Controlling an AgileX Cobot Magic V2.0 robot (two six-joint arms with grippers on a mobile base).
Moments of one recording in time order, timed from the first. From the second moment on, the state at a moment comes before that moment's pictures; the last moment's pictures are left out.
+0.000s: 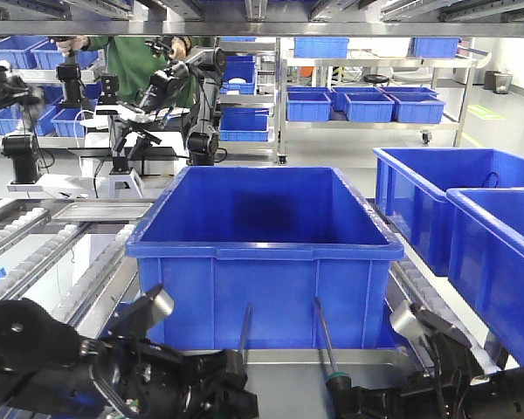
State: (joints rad) left arm -0.48 1.55 -1.04 -0.97 0.65 0.20; right arm 0.24 1.36 -0.84 0.84 0.70 -0.31
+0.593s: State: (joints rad) left arm -0.48 1.58 -1.04 -0.97 0.66 0.19; right arm 0.24 1.36 -0.84 0.86 0.70 -0.31
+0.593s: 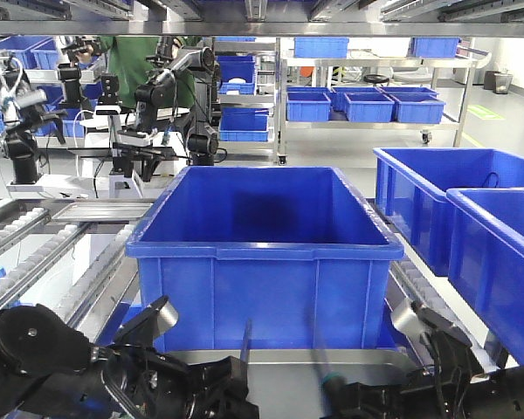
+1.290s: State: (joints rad) left arm -0.46 1.43 -1.04 -0.79 0.78 0.28; right arm 0.24 1.24 -0.84 0.84 0.69 -0.34
